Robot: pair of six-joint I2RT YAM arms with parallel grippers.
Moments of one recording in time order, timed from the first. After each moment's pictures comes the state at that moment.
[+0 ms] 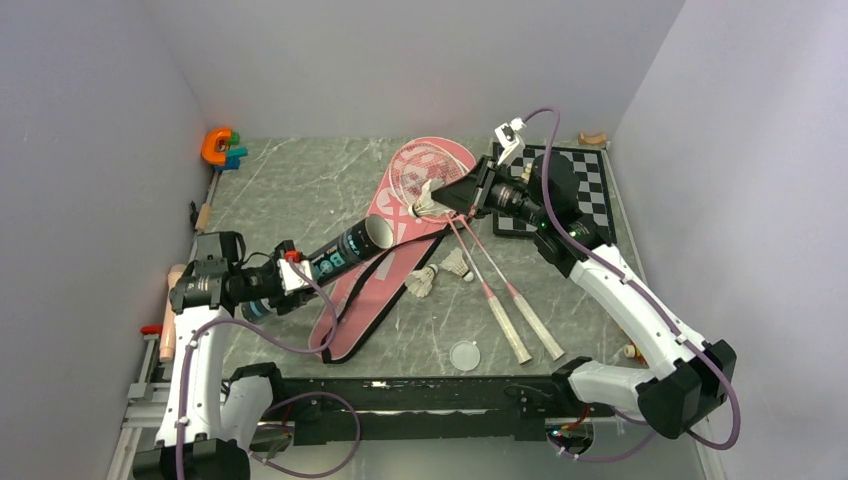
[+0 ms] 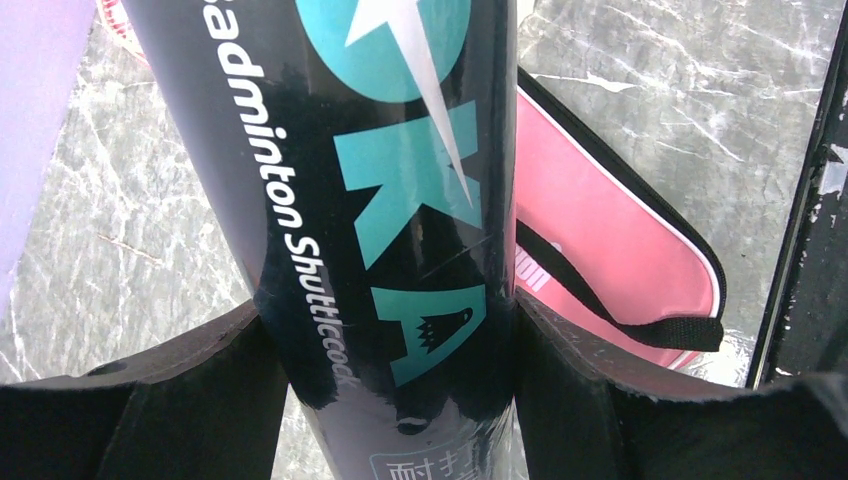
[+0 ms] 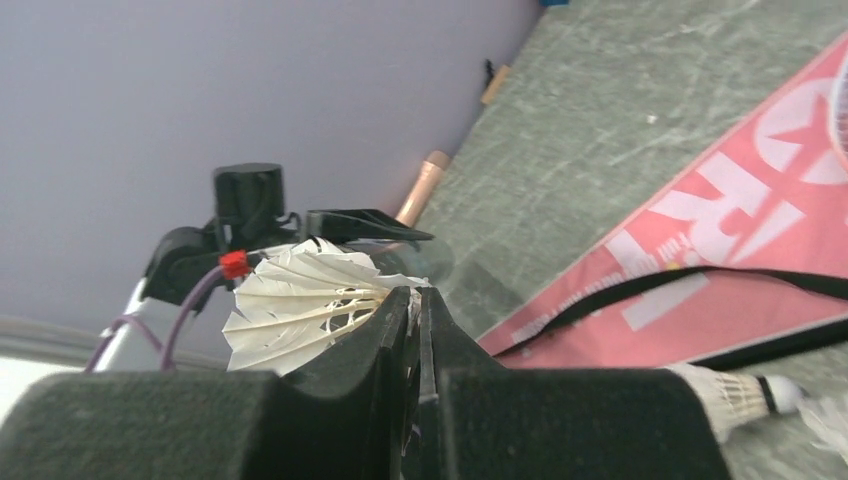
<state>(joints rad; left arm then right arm) 0.17 0.83 0.81 -0.98 0.95 1.34 0.50 1.18 1.15 -0.08 -0.51 0.77</state>
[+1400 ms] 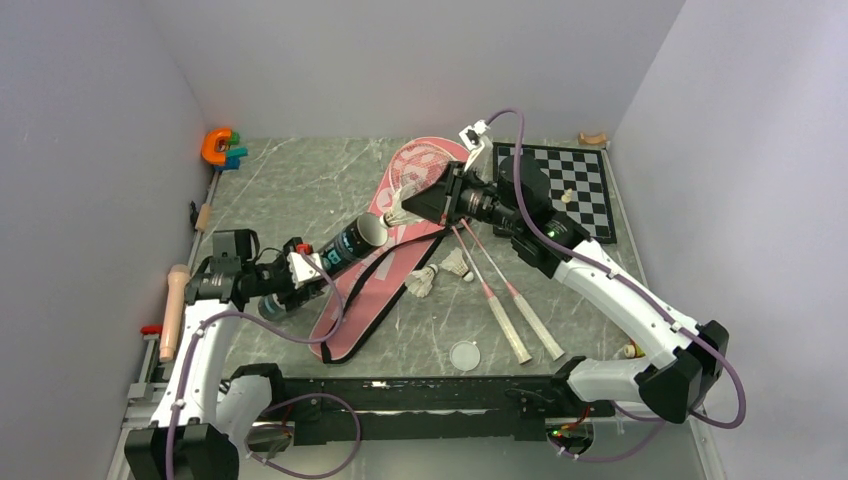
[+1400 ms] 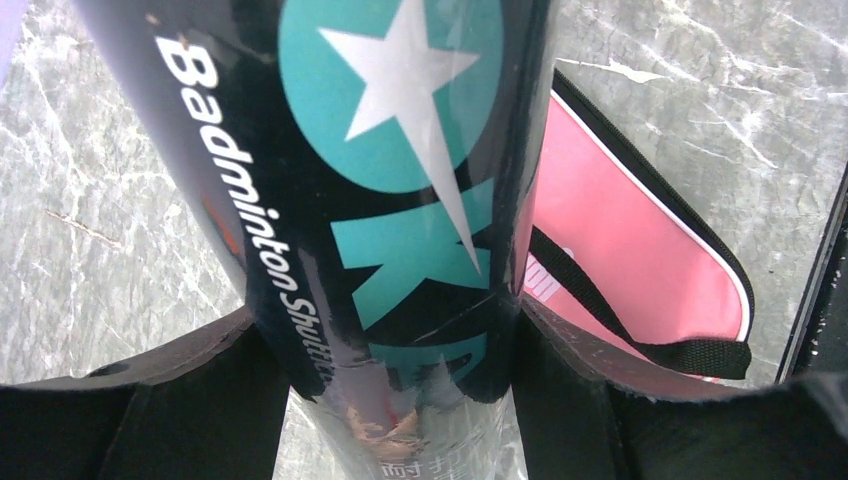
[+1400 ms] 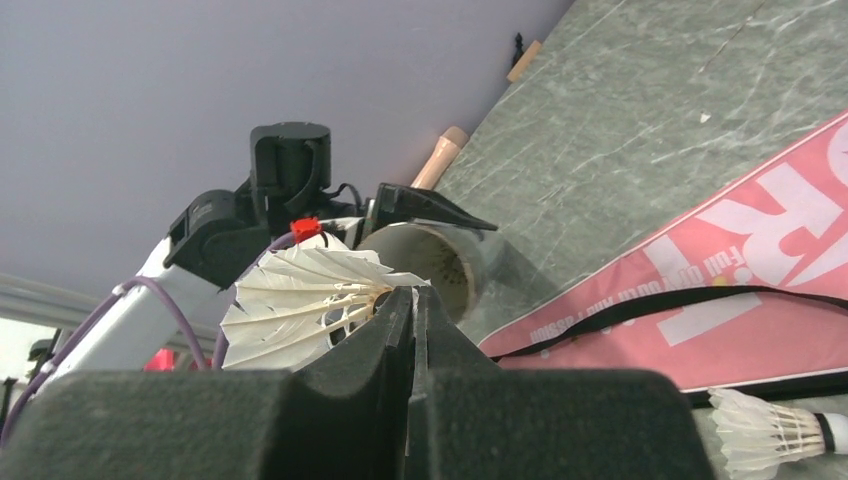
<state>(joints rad) 0.09 0.87 0.72 -0.80 0.87 1.19 0.69 1.25 1.23 -0.08 -0.40 0.71</state>
